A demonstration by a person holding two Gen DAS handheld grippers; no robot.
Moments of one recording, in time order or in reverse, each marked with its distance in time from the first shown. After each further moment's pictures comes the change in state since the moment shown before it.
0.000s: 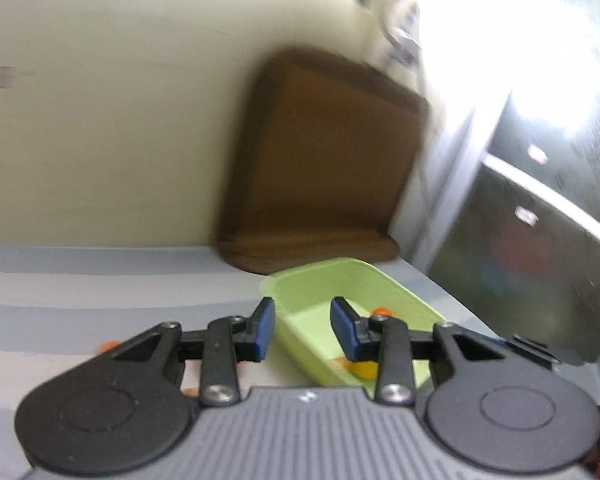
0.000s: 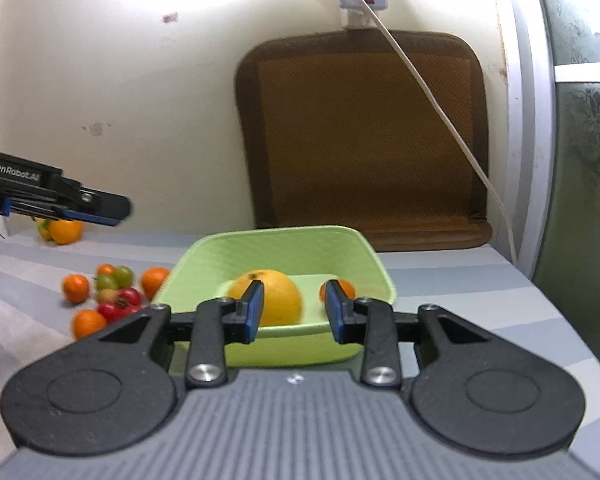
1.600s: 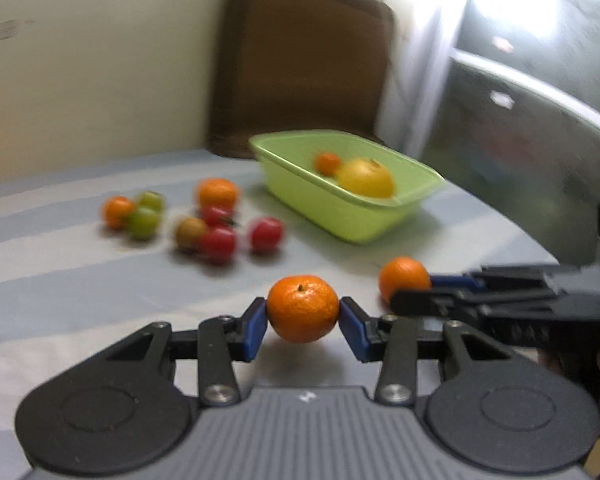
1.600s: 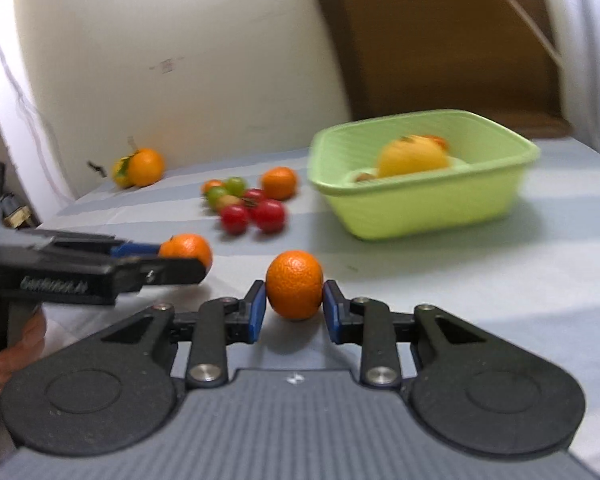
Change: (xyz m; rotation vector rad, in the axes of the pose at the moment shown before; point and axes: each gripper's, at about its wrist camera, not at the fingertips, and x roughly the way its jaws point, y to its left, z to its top) left arm -0.012 -0.029 -0.113 0.160 0.177 -0.018; right arm 0.000 0.052 -0.048 0.122 0.227 0.142
